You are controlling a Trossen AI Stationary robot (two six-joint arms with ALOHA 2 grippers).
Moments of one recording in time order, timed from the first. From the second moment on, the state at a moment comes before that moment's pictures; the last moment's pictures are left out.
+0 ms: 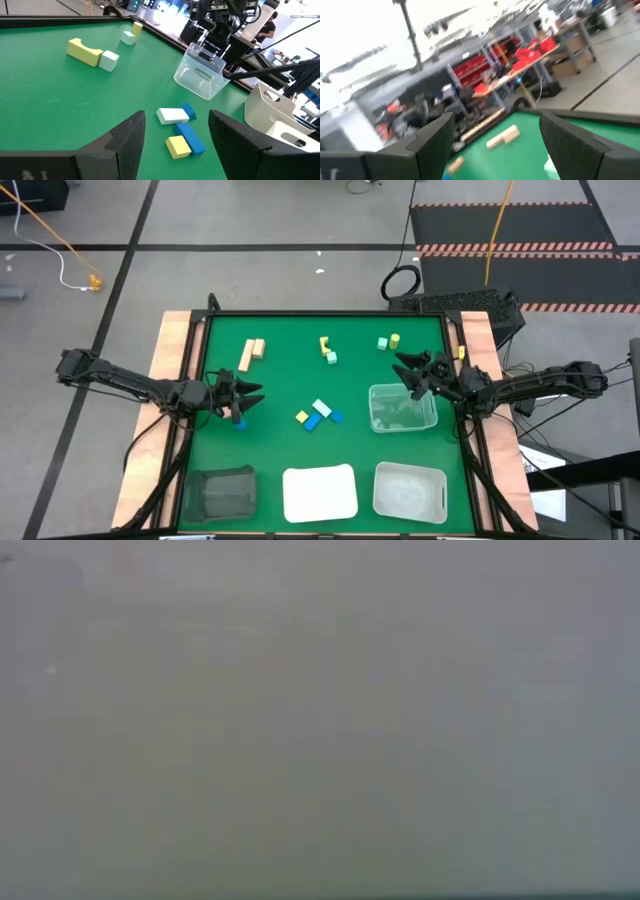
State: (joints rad) left arm -0.20 0.59 0.01 0.39 -0.40 -0.55; right arm -0.01 0.70 0.02 0.94 0.45 0.46
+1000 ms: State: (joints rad) left arm -0.19 0.59 0.01 0.46 -0.44 -0.56; right arm -0.01 0.70 0.02 0.99 0.47 0.60
